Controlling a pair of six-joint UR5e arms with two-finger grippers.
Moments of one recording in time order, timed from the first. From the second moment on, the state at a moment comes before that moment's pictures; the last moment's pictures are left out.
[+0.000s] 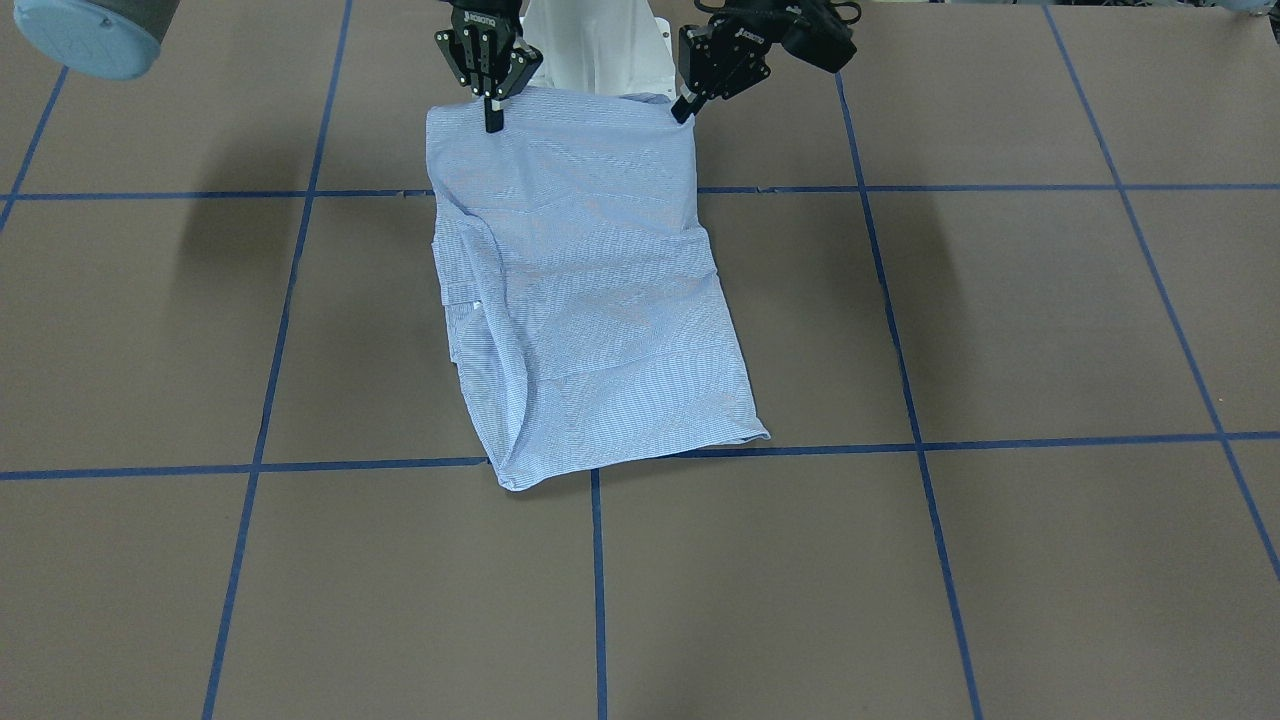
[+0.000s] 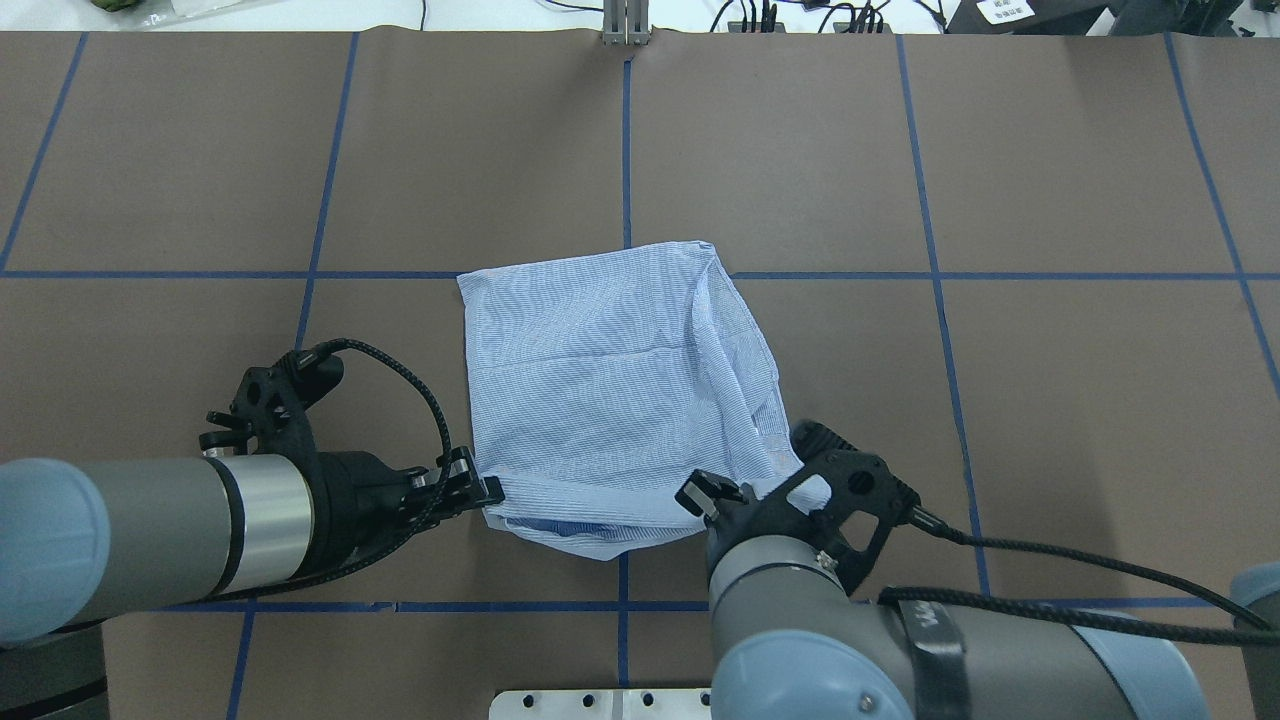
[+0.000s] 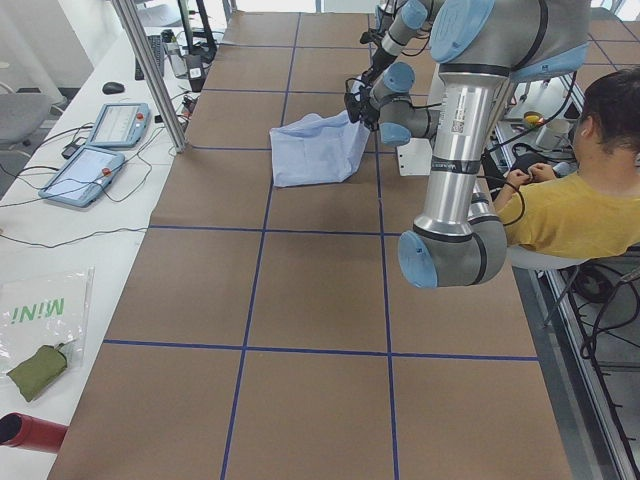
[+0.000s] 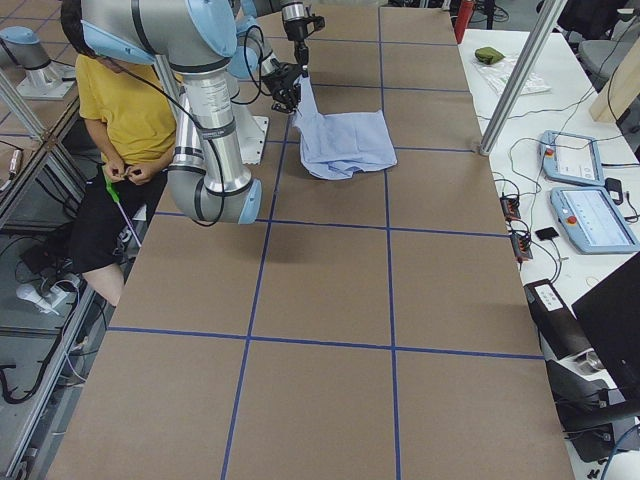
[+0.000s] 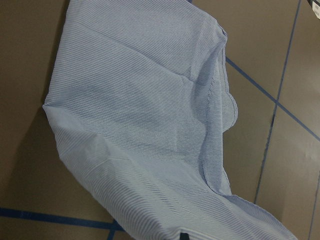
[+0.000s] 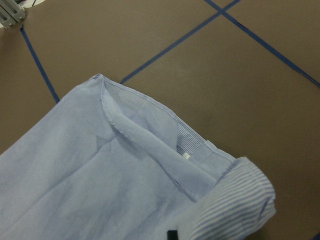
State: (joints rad) left arm -0.32 -1.80 -2.24 -2.04 -1.62 -1.81; right arm 0.10 -0.96 2.25 -2.14 1.14 2.15
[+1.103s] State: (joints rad) left arm -0.59 -2.04 -1.85 -2.01 -1.63 -1.55; right arm 0.40 -0.79 1.64 -1.61 1.18 1.83
